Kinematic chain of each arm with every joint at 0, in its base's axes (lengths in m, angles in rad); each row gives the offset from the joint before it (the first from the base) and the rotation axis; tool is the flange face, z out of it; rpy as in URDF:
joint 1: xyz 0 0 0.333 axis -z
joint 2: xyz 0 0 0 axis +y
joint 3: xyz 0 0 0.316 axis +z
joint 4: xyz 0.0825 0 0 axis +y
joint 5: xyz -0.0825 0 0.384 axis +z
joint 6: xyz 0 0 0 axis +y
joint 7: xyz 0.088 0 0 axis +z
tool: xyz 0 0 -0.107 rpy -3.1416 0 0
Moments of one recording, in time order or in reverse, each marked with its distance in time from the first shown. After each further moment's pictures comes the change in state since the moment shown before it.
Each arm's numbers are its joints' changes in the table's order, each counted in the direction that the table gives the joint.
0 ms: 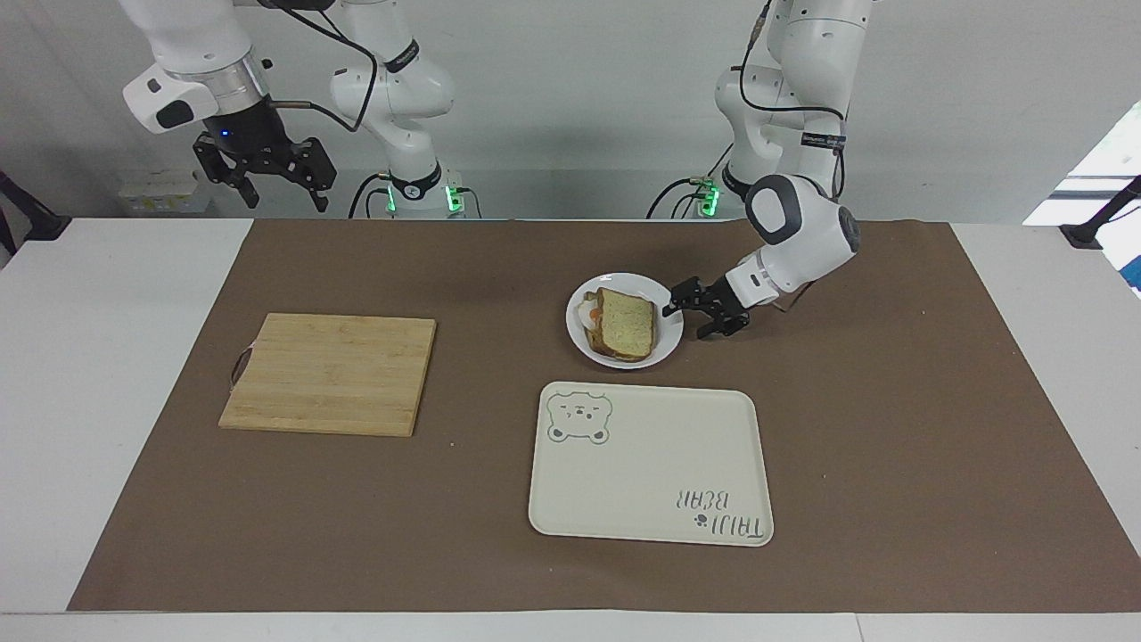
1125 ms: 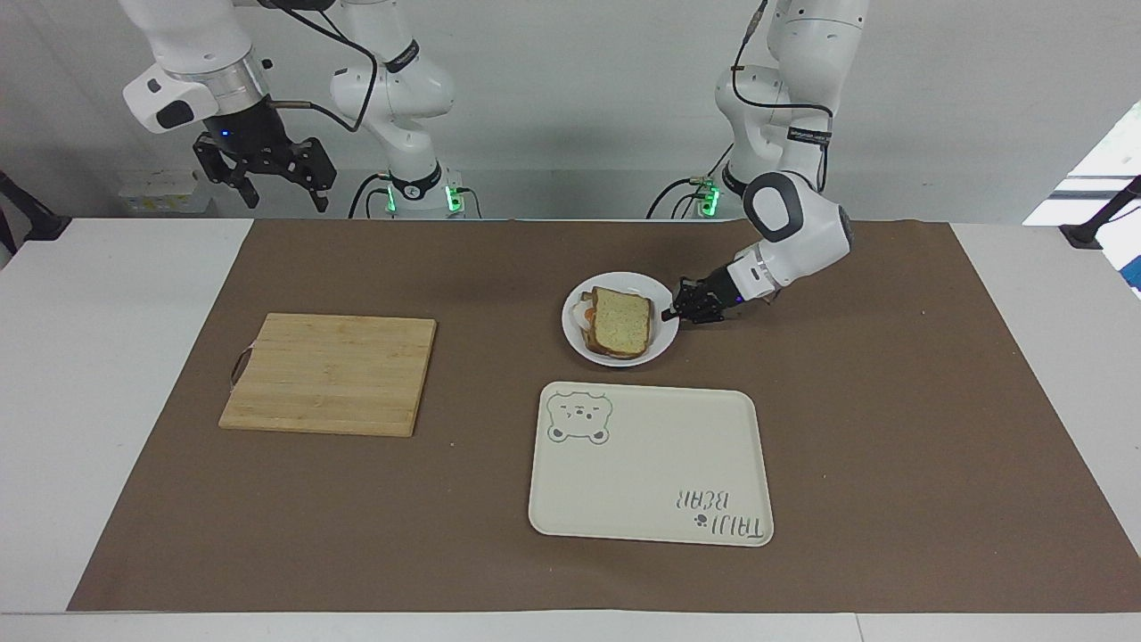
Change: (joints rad) left arm 0.009 -0.037 -0.003 0.069 -0.216 0.008 -0.107; right arm 0.000 0.000 0.000 0.000 0.000 0.000 0.000
